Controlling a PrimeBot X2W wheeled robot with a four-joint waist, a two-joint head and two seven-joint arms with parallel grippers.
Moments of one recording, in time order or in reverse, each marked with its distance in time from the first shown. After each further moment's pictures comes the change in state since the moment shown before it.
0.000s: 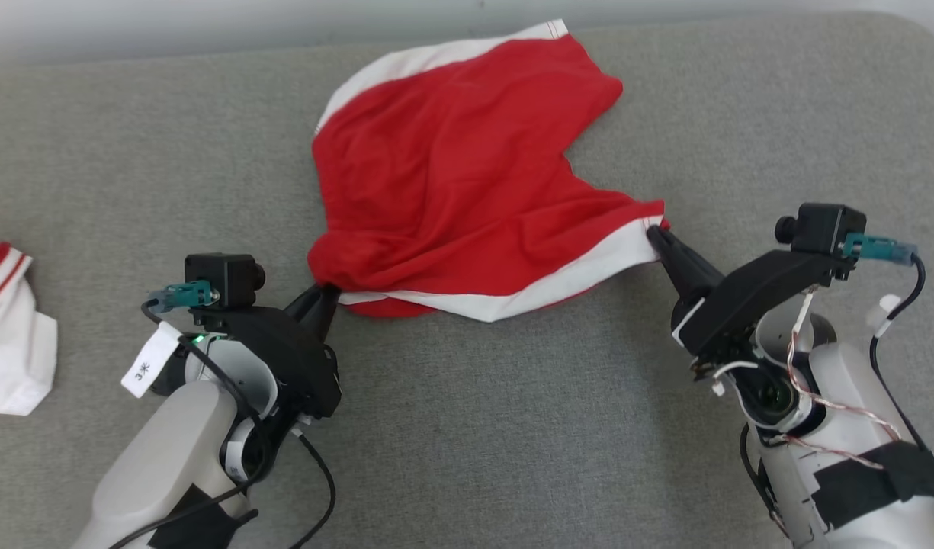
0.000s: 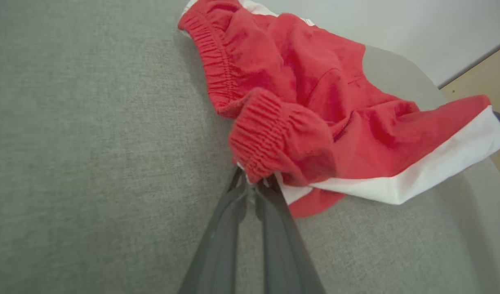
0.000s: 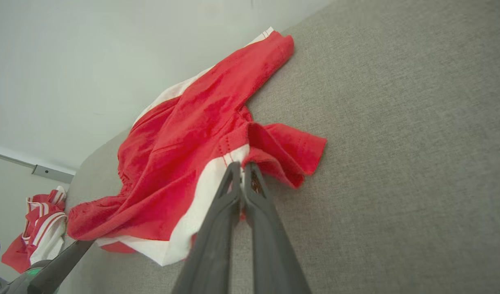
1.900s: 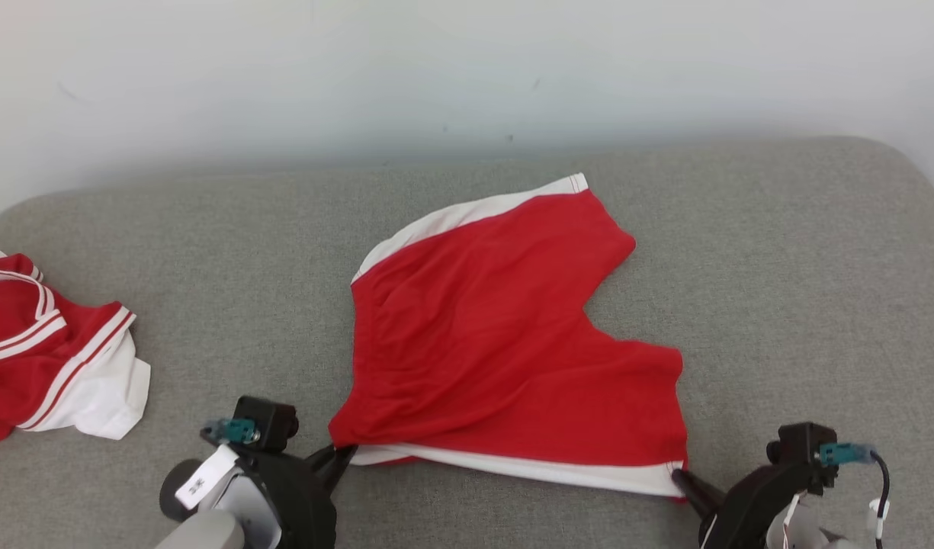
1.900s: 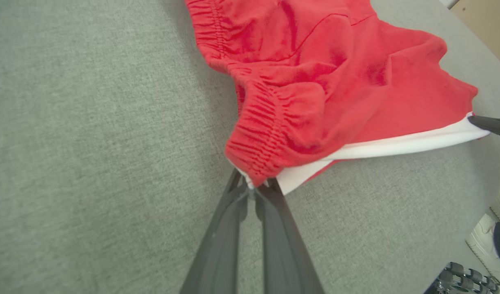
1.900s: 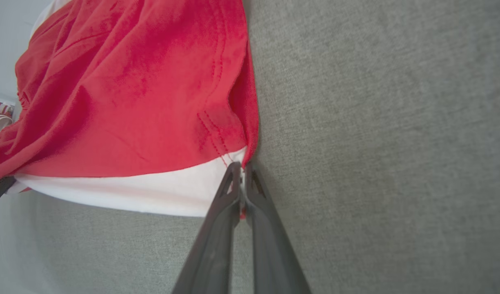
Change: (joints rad) left arm 0.133 0.075 -0.265 0.127 -0.036 -0.107 -0.045; right arm 0.337 -0.067 0.031 0.161 -0.021 0.058 0.011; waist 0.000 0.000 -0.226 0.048
